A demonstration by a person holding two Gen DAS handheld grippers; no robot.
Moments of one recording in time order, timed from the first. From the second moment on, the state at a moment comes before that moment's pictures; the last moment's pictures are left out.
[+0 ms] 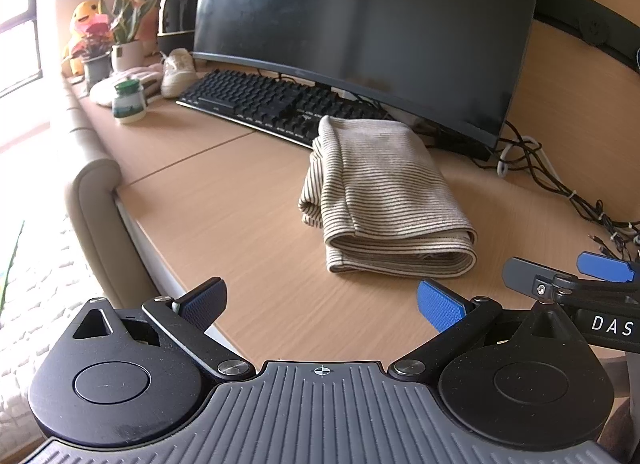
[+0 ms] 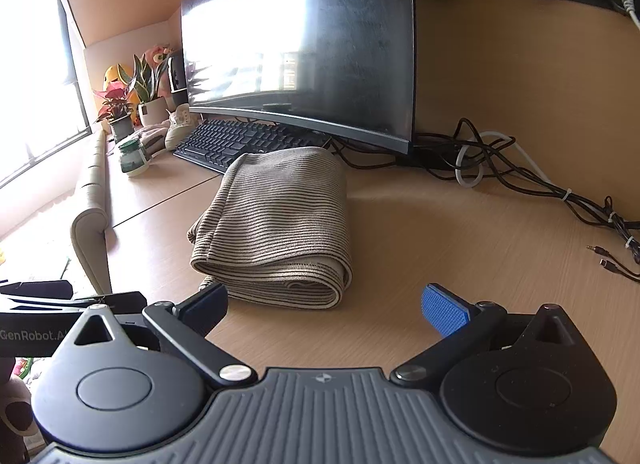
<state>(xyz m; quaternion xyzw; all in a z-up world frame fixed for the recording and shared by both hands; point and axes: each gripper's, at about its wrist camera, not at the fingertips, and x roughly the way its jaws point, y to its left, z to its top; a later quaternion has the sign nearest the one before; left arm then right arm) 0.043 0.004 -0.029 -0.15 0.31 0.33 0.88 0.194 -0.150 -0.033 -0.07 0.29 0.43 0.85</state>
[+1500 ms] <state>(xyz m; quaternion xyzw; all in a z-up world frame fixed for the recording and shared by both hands) 0.041 0.003 -0.031 -0.16 0.31 0.32 0.88 0.193 -0.149 -0.034 -0.07 0.30 0.43 0.85</state>
